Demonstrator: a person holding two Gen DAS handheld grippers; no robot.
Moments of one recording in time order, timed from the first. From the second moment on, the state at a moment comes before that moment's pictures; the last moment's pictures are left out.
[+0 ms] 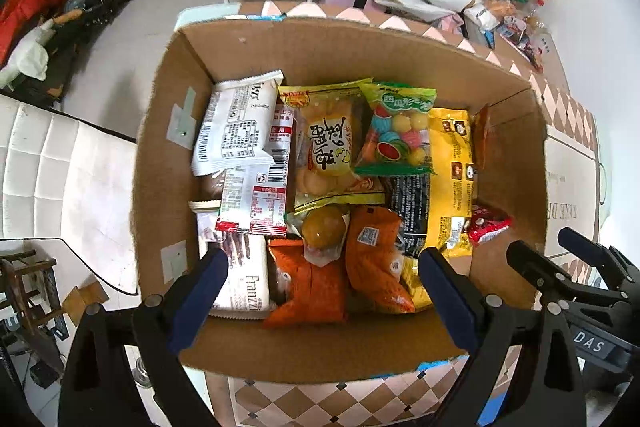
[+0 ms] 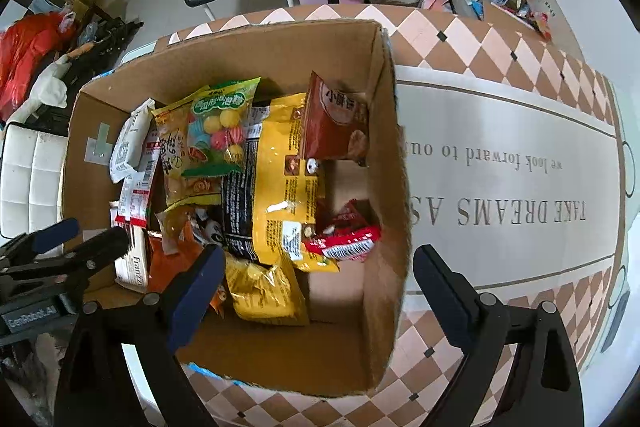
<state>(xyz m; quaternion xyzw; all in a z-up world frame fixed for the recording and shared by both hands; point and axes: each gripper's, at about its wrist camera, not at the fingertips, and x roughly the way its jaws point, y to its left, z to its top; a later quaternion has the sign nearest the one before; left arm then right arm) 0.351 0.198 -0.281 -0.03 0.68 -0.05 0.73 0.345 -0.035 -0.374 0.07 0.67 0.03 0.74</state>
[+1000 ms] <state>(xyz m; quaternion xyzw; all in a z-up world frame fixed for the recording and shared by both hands) 0.190 0.172 -0.093 0.00 0.49 -0.05 0.87 0.167 -0.073 -0.173 0.08 0.52 0.04 0.85</state>
